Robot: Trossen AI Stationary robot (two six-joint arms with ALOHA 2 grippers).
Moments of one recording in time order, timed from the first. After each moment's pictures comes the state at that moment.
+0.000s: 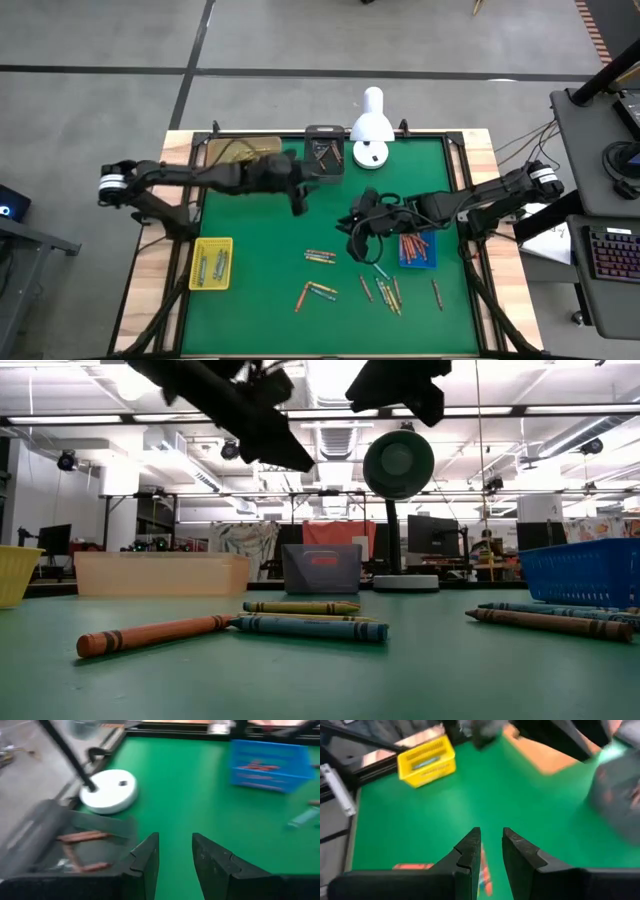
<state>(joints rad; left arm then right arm) 0.17 1.43 0.98 -0.08 -0.11 0.04 0.21 1.46 1.14 -0.29 0.29 0.51</state>
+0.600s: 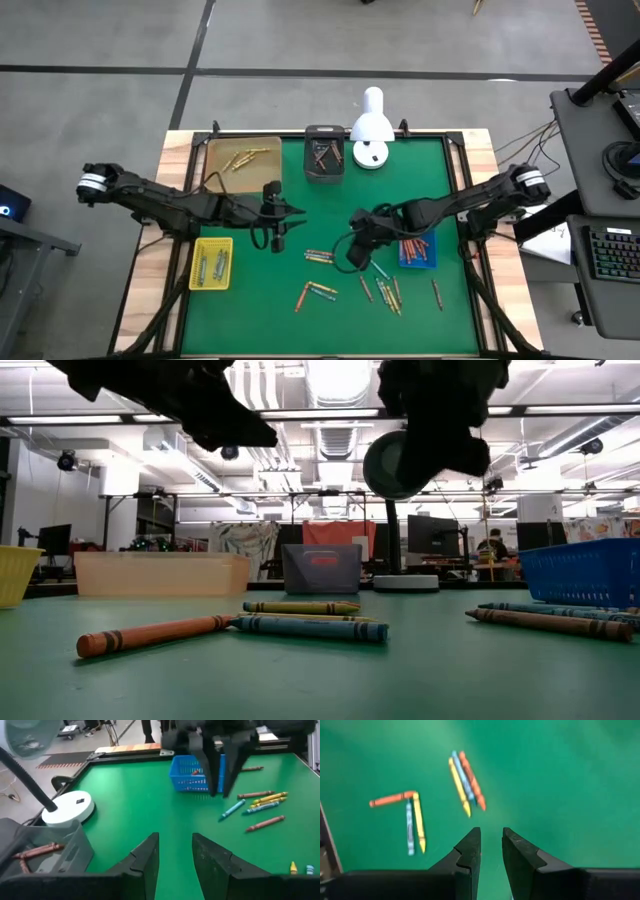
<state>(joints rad) -0.14 1.22 0.66 0.18 -0.28 0.01 0.21 1.57 1.14 -0.56 0.09 0.79</state>
